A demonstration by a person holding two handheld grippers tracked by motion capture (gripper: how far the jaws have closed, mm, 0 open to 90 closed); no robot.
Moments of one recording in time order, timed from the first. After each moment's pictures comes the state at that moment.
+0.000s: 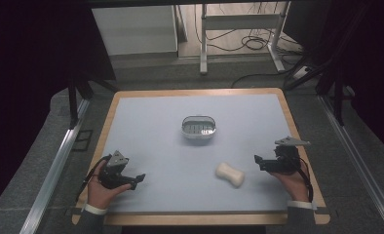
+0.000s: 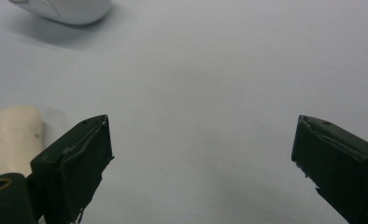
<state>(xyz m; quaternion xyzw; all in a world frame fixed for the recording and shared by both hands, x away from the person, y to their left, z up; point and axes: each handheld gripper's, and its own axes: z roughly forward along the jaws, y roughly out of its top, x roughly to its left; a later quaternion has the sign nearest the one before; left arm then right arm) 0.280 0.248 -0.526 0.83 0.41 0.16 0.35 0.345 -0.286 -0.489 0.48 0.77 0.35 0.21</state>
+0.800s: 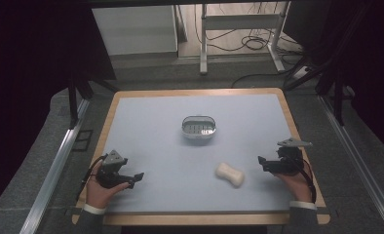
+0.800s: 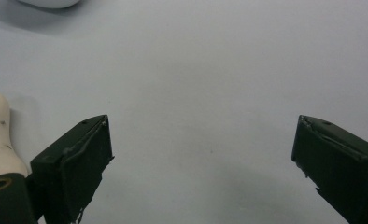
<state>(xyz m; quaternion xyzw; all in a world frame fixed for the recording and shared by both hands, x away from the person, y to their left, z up) 0.281 0.256 -0.528 0.81 0.43 0.14 0.38 0.345 -0.295 -0.493 0.48 0.77 0.34 0.22</state>
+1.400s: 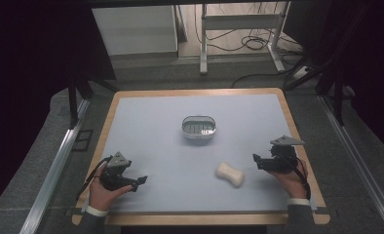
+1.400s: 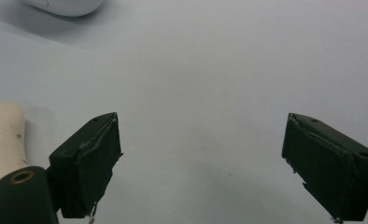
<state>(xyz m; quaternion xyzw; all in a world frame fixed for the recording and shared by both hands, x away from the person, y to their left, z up) 0.276 0.242 -0.527 0.82 0.41 0.13 0.37 0.348 -0.274 -0.487 0.46 0.79 0.34 0.24</state>
